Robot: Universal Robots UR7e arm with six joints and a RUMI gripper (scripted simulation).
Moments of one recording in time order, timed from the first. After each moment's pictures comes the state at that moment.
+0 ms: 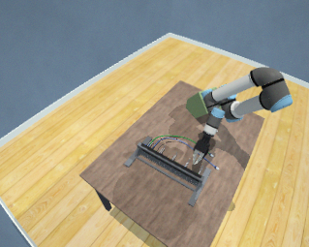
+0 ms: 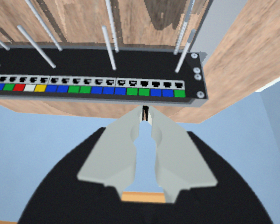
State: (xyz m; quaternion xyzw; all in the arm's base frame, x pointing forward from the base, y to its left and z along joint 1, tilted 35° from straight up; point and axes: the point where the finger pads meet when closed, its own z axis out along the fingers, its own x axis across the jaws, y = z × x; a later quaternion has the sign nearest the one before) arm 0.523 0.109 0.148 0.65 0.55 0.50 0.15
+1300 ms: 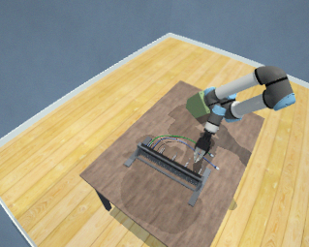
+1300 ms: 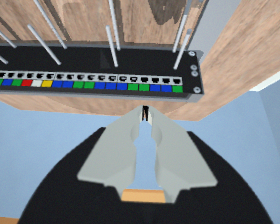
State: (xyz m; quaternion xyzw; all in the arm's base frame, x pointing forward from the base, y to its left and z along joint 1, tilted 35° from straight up) arm 0.511 0.103 0.156 0.65 0.55 0.51 0.15
